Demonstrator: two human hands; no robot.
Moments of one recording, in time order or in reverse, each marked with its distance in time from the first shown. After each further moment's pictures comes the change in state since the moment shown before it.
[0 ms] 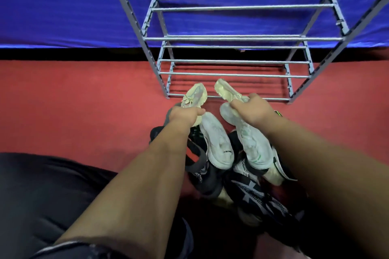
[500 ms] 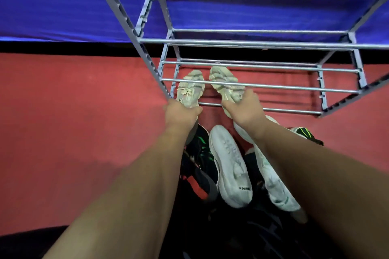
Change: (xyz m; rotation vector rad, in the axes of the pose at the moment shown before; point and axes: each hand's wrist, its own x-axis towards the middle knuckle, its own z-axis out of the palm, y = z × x) left_hand 0.107 0.027 0.000 0.208 0.230 0.197; right_hand 0.141 -0.016 0.085 0.044 0.064 -0.017
